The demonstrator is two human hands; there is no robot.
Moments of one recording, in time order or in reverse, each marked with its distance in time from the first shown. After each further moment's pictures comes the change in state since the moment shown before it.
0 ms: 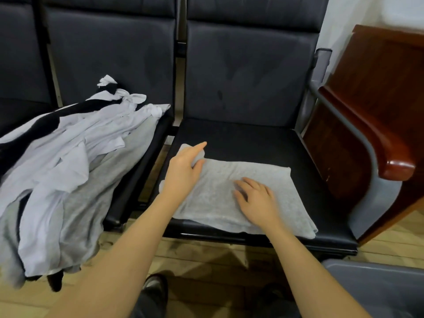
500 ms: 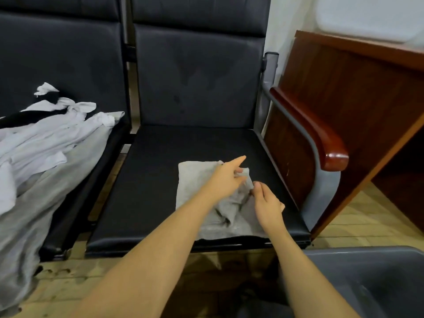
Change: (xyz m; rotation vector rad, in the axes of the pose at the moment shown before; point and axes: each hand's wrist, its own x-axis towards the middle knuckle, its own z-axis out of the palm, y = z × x) left_hand 0.027 0.107 0.140 -0.278 -0.641 -0.182; right_hand -0.029 0.086 -0.038 0.524 0.256 0.449
